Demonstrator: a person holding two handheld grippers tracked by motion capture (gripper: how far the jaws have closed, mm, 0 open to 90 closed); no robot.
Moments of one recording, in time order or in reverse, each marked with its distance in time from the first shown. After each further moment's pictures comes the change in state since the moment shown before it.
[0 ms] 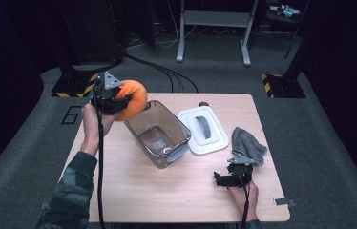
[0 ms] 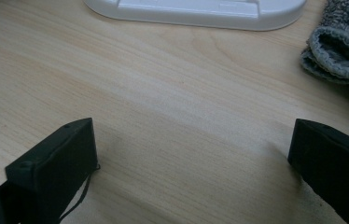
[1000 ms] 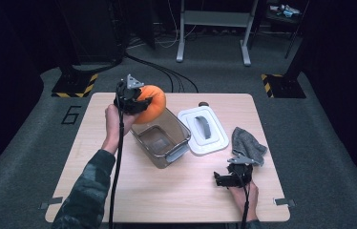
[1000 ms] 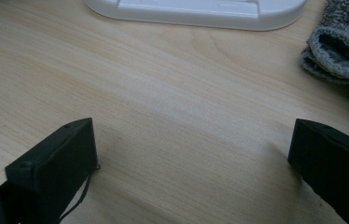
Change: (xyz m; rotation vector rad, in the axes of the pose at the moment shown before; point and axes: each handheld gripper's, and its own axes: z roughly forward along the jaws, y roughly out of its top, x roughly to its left) left arm -0.032 0.005 0.048 0.010 -0.110 -0.061; right arm 0.000 0.000 0.000 -0.002 -0.001 0.007
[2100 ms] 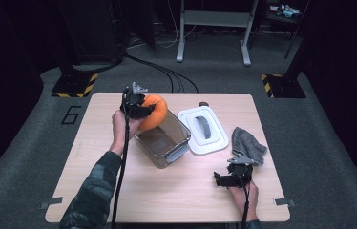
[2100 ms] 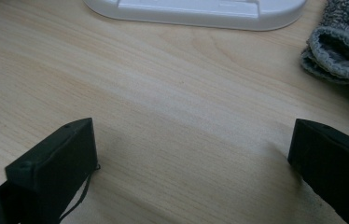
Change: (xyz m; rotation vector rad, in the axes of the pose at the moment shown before) left arm 0.002 -0.023 0.037 0.076 -0.013 -0.059; right arm 0.000 0.000 0.000 0.001 0.001 -0.007
